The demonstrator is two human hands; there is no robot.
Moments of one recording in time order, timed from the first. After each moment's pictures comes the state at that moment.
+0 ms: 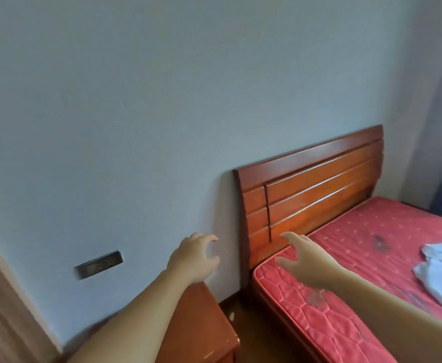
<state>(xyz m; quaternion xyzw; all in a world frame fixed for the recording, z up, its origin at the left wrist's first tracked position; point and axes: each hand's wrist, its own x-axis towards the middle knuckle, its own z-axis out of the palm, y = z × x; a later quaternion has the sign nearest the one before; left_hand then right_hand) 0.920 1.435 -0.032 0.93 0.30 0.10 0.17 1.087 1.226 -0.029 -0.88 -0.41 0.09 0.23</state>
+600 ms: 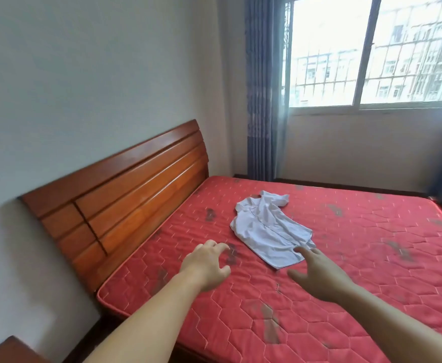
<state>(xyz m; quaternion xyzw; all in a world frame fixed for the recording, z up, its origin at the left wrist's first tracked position) 1.161 0.939 -0.061 0.99 -0.04 -0.04 0.12 1.168 0.676 -0.081 -0.97 -0.05 0.06 0.21</state>
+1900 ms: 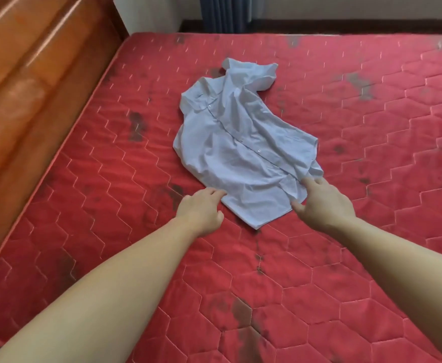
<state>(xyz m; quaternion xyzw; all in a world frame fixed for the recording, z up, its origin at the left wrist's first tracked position) 1.686 0.846 -0.397 0.96 -0.12 -0.24 0.04 1.667 0.592 -0.395 -0.97 0.07 0.17 0.13</state>
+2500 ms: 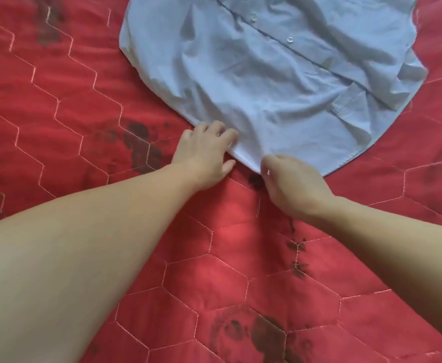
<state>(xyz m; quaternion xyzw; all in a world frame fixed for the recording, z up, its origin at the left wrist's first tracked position) 1.769 0.865 -0.647 0.96 -0.22 -0.16 0.00 1.703 0.686 -0.648 -0.96 -0.08 0.17 0.20</state>
